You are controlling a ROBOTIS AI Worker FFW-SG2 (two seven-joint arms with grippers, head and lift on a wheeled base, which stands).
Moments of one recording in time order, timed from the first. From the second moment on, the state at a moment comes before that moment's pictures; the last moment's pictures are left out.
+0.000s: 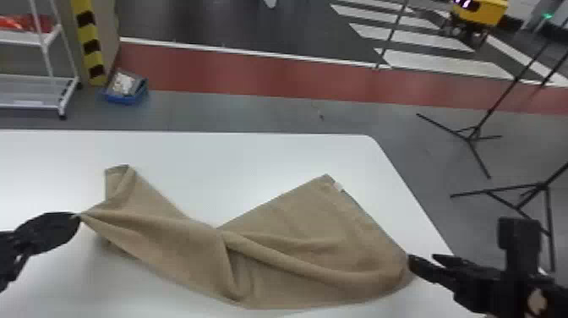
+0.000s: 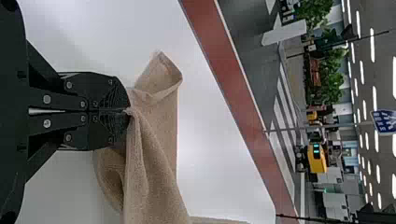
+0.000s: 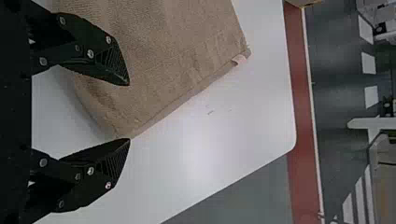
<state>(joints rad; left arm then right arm) 0.25 0.16 0.17 -2.05 -0.29 0.49 -0.84 0.38 -0.08 -0.59 -2.30 0.15 1.05 0.70</state>
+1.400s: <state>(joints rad) 0.28 0.16 0.22 -2.05 -0.26 0.49 -0.87 0.40 -0.35 -0.46 -1.96 1.00 -0.01 1.17</state>
